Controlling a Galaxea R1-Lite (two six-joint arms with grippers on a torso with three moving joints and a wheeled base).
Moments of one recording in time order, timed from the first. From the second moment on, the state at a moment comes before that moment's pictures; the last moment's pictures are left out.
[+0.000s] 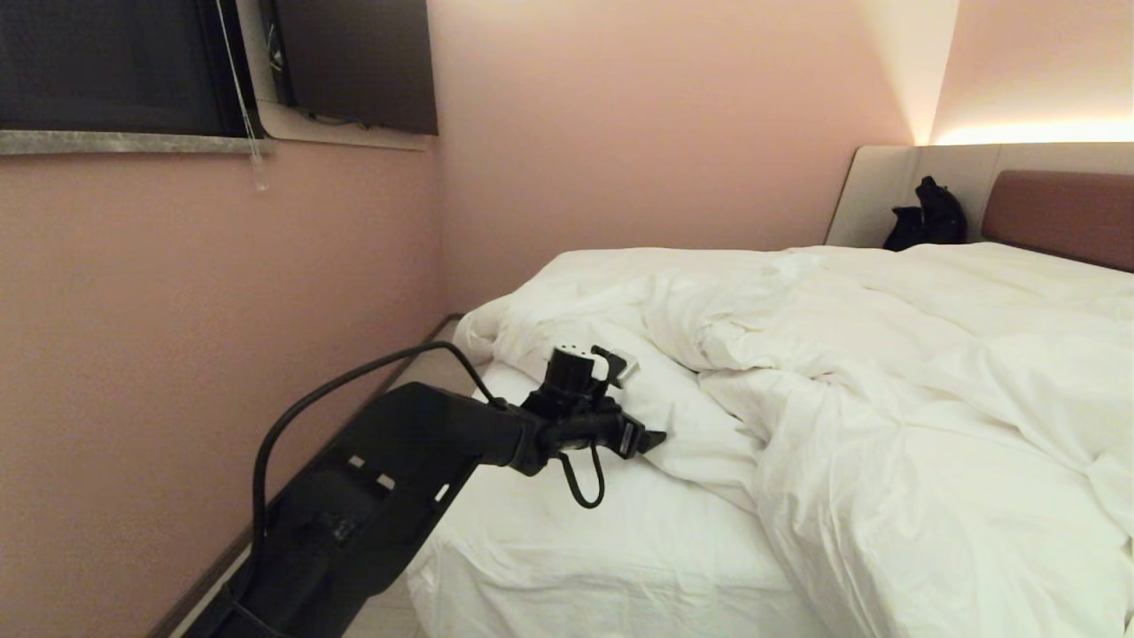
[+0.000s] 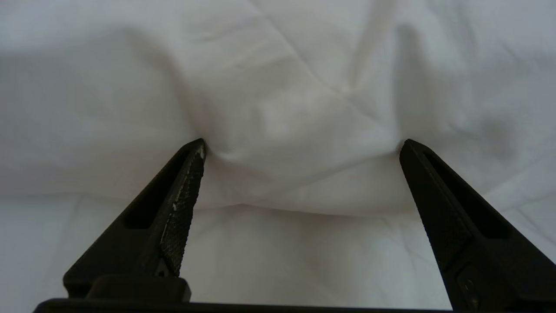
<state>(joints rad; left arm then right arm) -0.58 2.72 -1.94 -0.32 -0.30 0.09 0.00 0.00 0.00 0.00 0.00 -0.01</state>
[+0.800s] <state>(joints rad) -0.60 2.77 -1.95 -0.39 -0.28 0.11 0.00 0.00 0.00 0.00 0.00 -0.01</state>
